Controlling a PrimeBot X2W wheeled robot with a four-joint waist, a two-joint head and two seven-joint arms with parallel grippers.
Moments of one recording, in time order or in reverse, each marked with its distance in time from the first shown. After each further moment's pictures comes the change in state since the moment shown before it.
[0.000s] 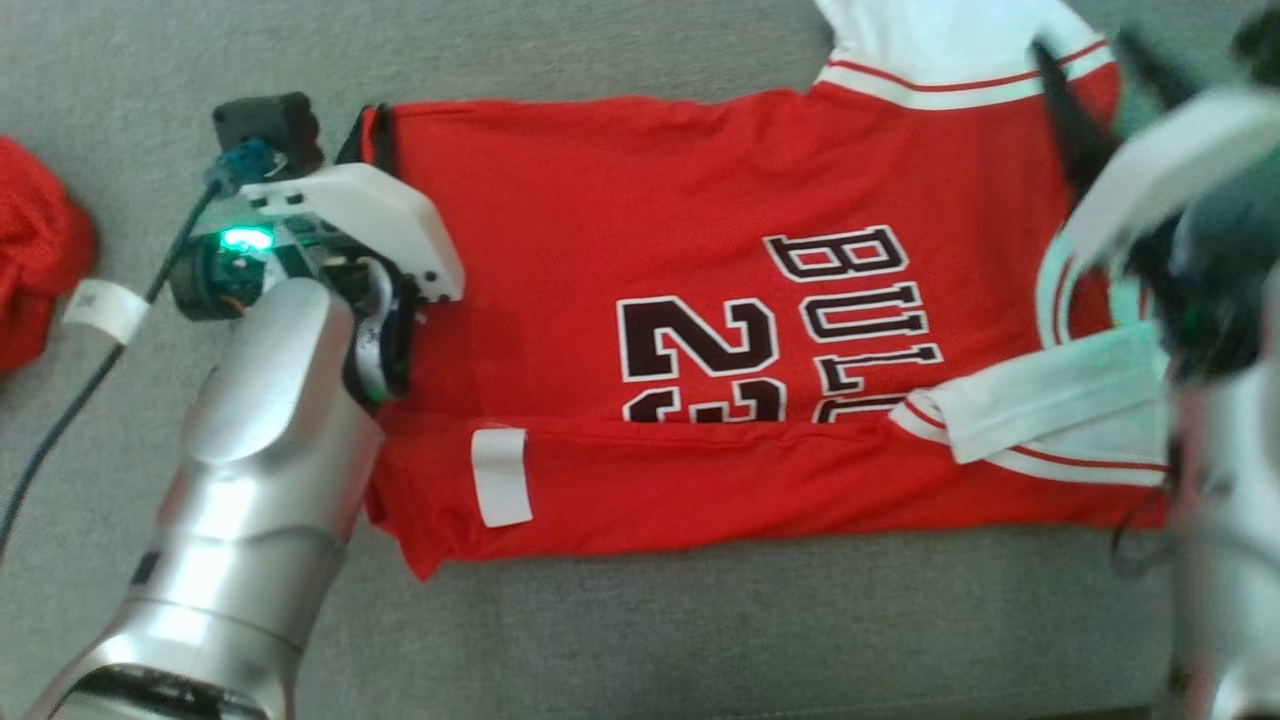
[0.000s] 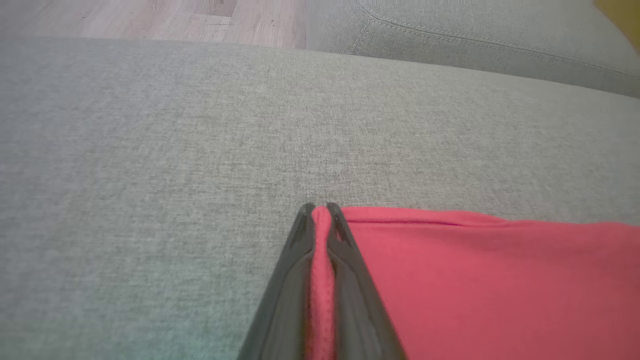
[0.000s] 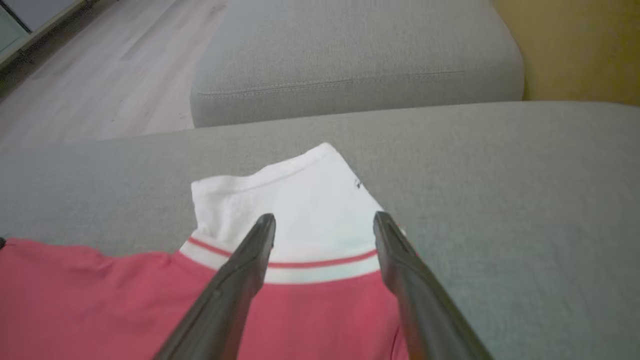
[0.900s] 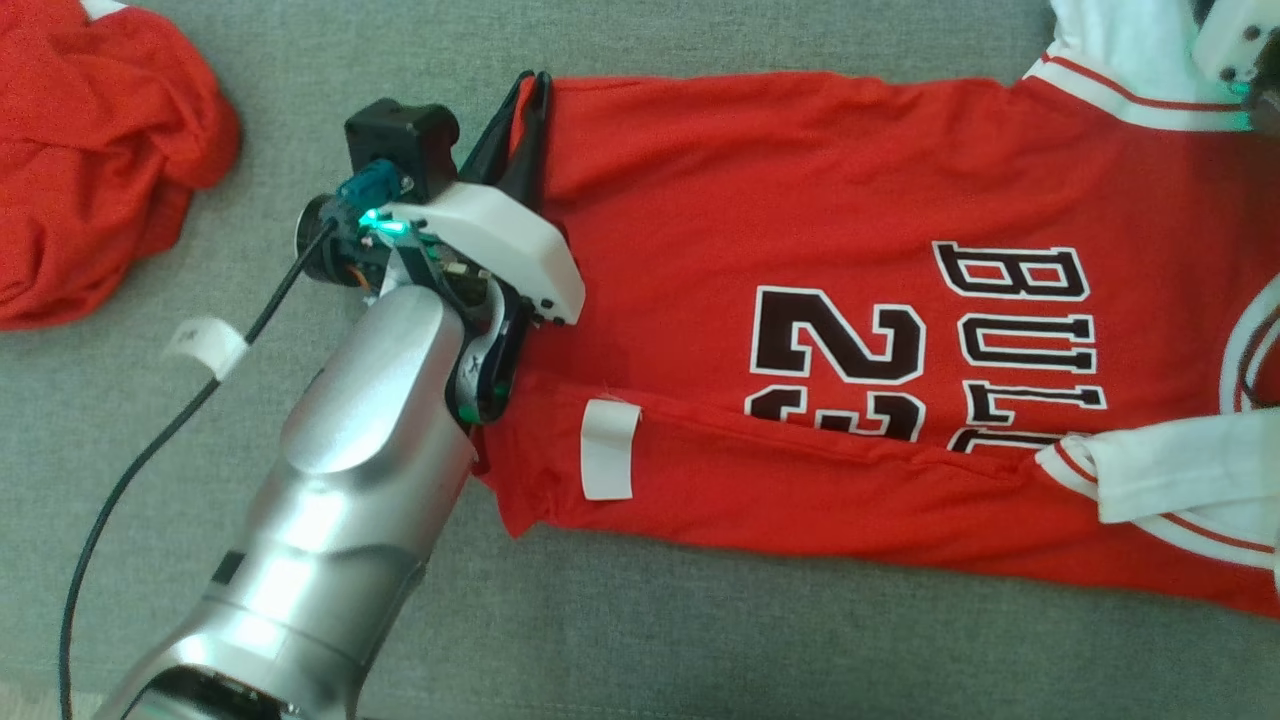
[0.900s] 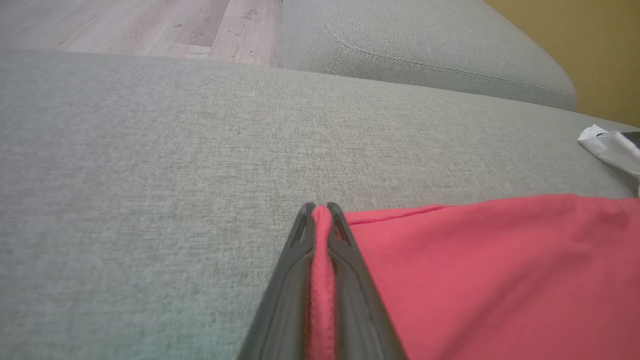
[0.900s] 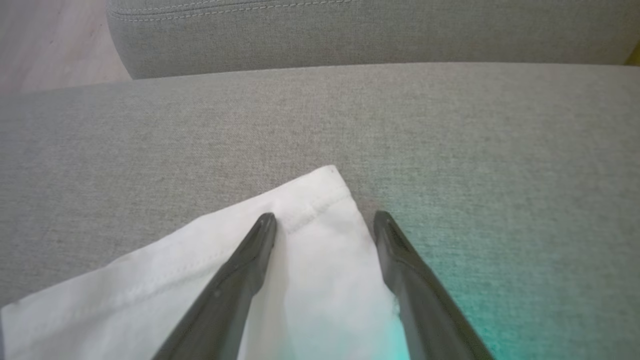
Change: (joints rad) left arm 0.003 -0.075 -0.109 -0.080 -0.012 -0.112 -0.148; right arm -0.488 -0.166 -0.004 0.704 -0.066 0.000 -0.012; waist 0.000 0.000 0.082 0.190
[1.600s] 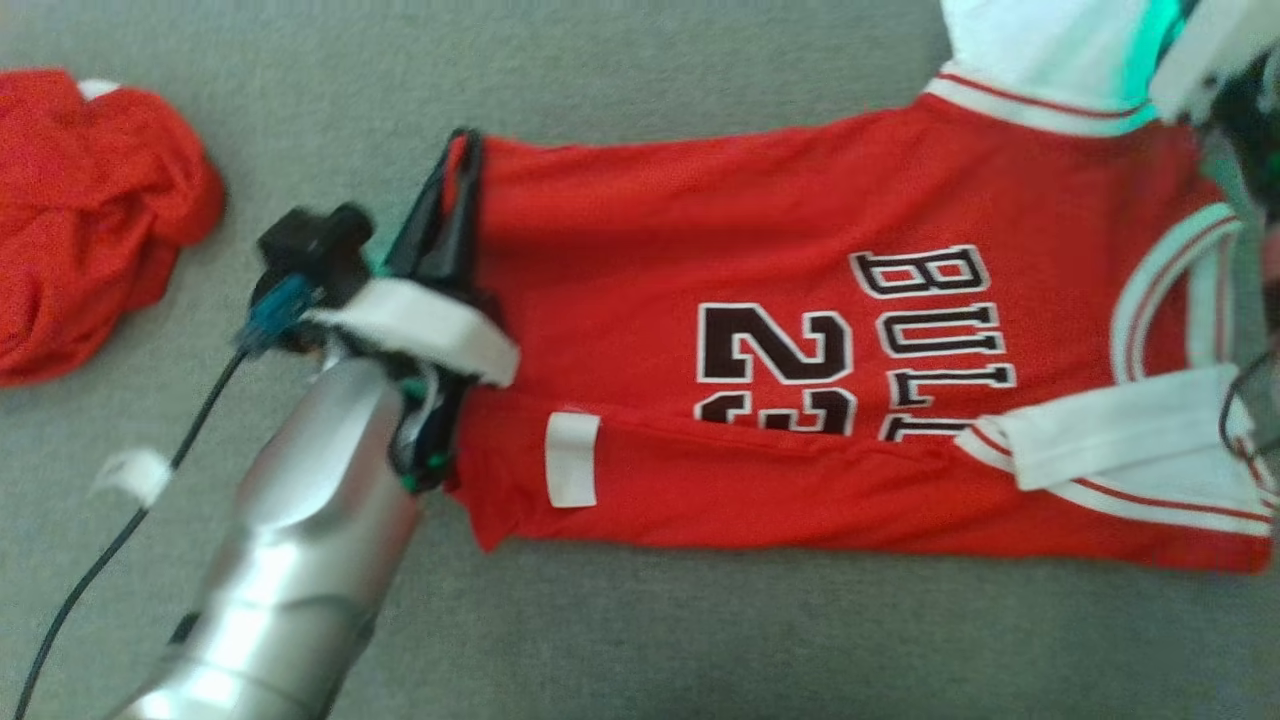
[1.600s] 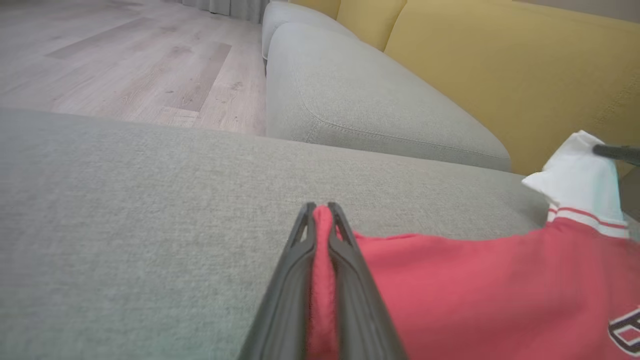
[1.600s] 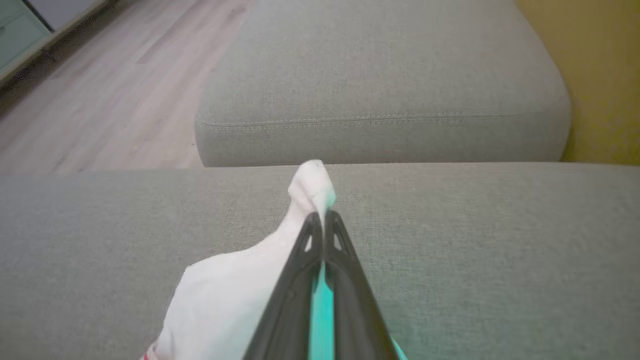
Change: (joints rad) left arm 0.097 0.059 0.027 0.062 -0.044 -0.140 -0.259; right arm 0.100 -0.053 0.201 -0.091 0.248 0.000 -0.191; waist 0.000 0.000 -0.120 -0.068
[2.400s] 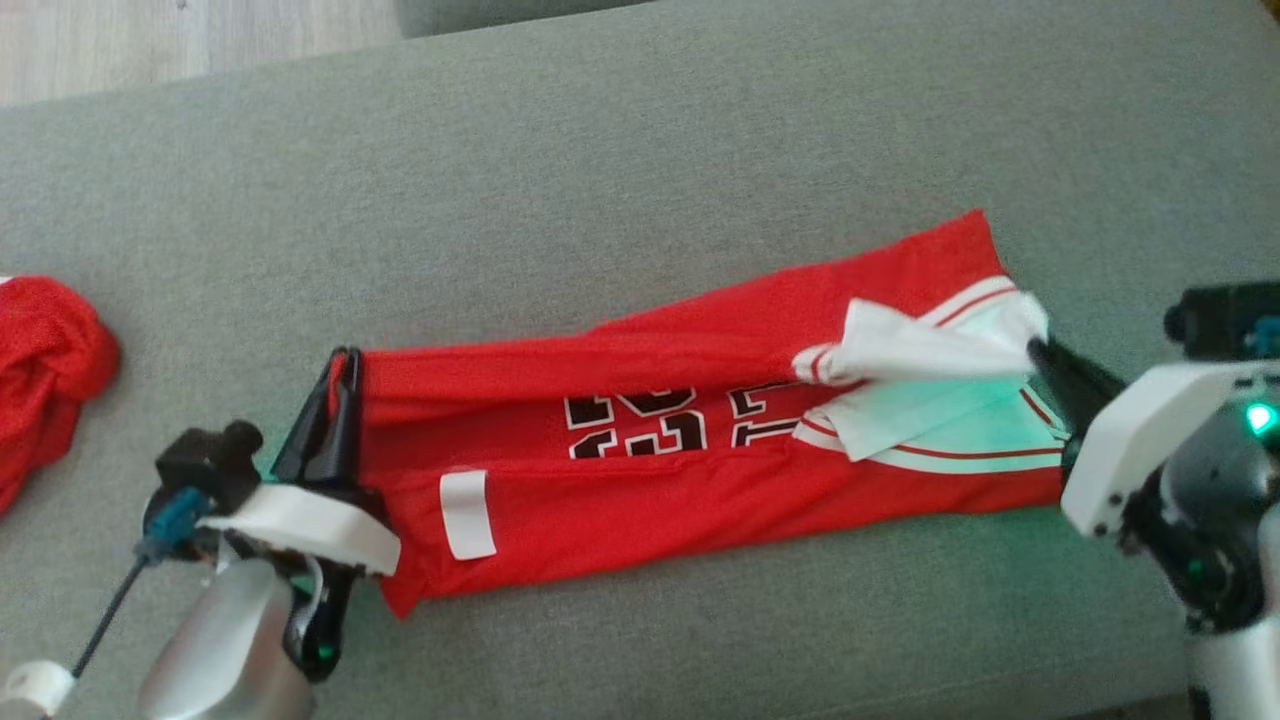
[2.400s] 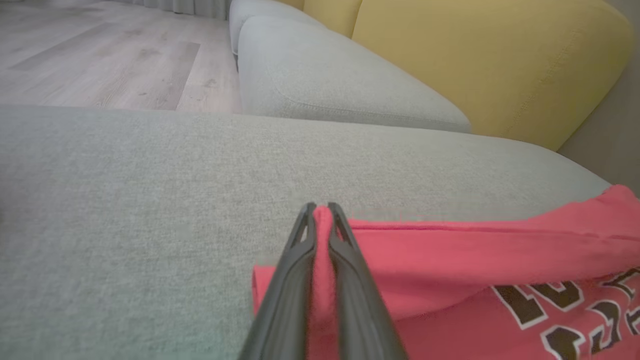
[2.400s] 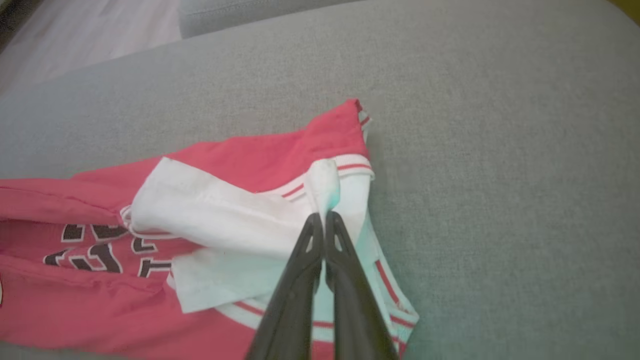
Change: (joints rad) left arm 0.340 0.144 0.129 -0.062 0.058 -0.053 -0.038; right arm 0.815 0.125 -0.166 -0.788 -0.030 0.000 0.360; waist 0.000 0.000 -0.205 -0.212
